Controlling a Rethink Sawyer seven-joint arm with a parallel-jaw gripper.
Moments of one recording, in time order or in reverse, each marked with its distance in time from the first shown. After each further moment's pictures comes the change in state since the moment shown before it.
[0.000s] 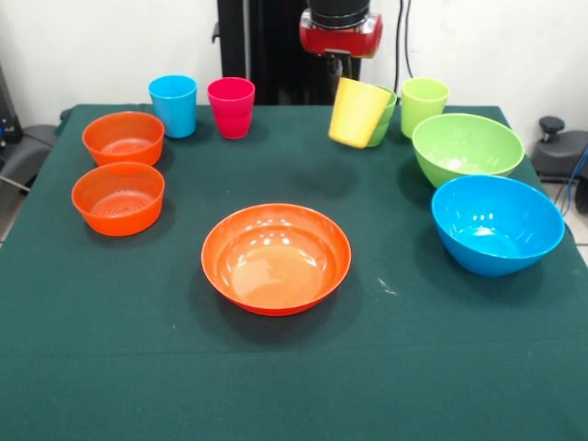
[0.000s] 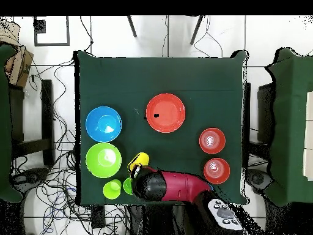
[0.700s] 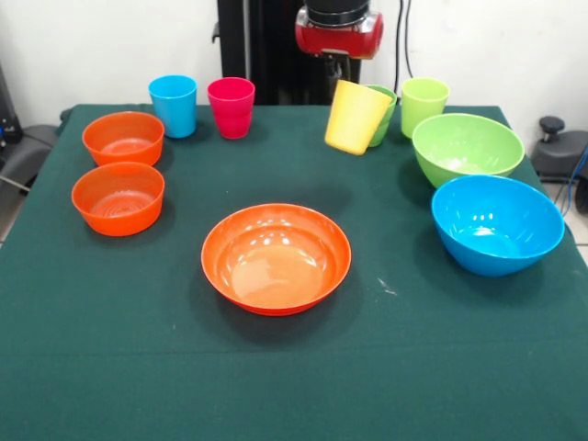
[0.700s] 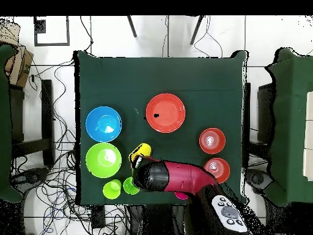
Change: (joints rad) arm -0.002 -0.040 0.013 -0.063 0.041 0.077 0.000
